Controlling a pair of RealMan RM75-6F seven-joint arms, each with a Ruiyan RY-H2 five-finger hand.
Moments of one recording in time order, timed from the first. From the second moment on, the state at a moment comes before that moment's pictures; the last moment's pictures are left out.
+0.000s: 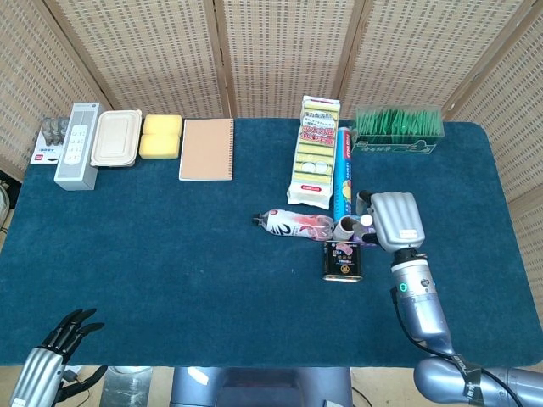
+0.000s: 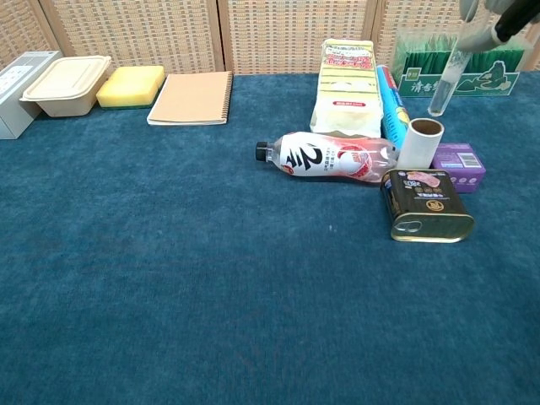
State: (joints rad) left arm 0.15 -1.38 0.21 -1.42 1.90 1.78 -0.16; right arm 0.65 -1.24 0.38 -2.03 -0.84 1.30 -0.71
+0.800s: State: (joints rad) left arm 0.15 -1.38 0.21 -1.42 1.90 1.79 -0.16; right arm 0.61 -1.16 0.39 -2.13 -0.97 1.39 -0.53
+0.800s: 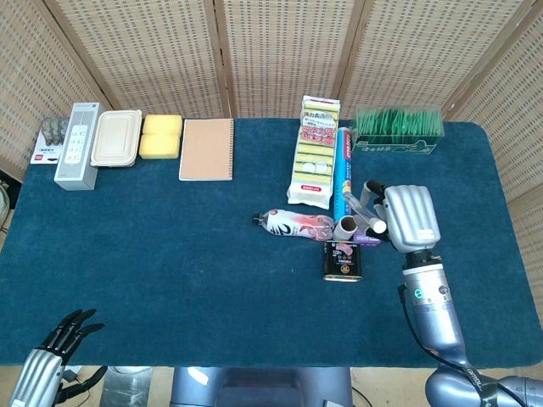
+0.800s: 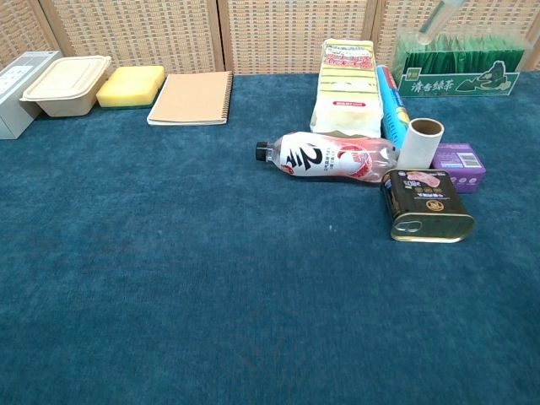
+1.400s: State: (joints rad) left arm 0.16 -1.38 0.21 -1.40 1.90 1.81 -0.19; right arm 0.58 -1.09 0.36 -2.14 -1.04 1.33 -0.44
